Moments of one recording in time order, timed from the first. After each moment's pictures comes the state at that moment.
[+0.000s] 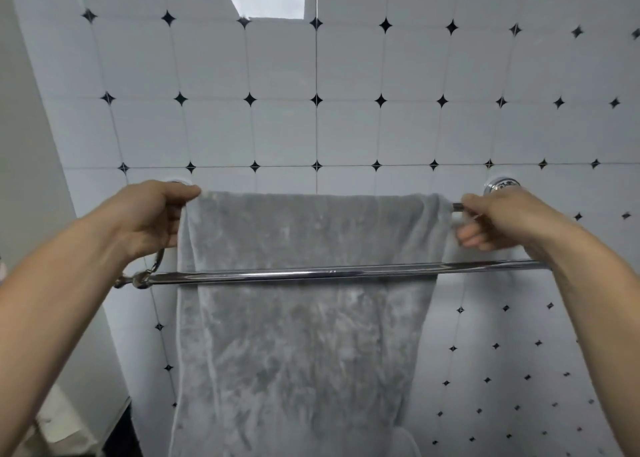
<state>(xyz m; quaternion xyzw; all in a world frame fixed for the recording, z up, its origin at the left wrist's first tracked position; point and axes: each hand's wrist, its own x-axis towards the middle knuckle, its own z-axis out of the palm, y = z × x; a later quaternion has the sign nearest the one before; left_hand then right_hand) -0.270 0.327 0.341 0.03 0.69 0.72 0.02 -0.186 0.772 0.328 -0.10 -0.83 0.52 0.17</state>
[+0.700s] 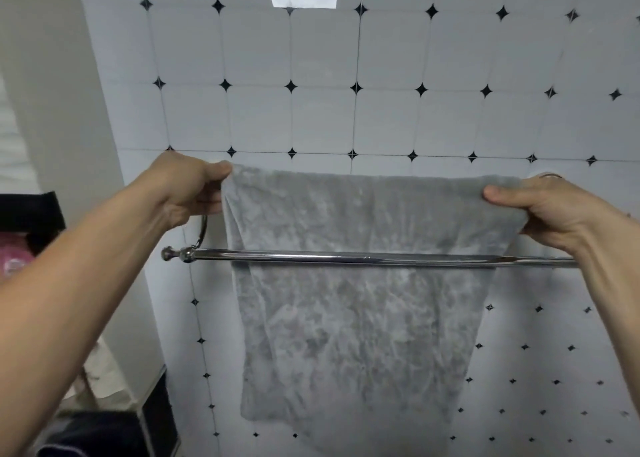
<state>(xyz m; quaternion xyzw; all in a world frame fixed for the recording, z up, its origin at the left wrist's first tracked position) -0.254 0.322 0.350 0.03 0.73 0.67 -0.11 -0.189 0.758 0.334 0.00 -0.71 0.69 0.15</state>
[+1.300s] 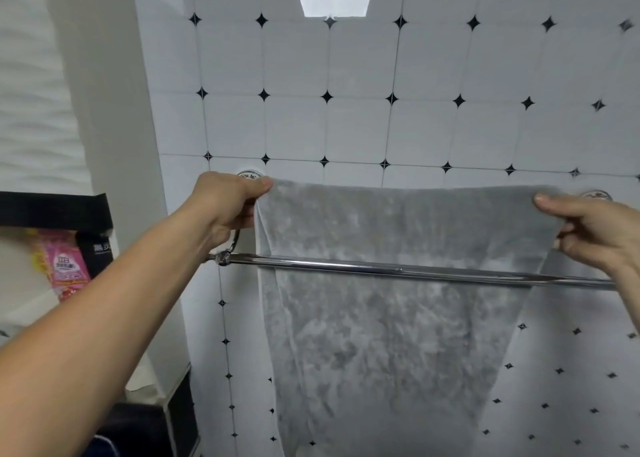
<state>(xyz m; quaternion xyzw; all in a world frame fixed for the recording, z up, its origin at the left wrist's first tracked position) -0.250 0.325 0.334 0.00 0.68 0.71 -0.15 -0.206 0.767 0.330 -0.04 -0.64 0.76 0.14</state>
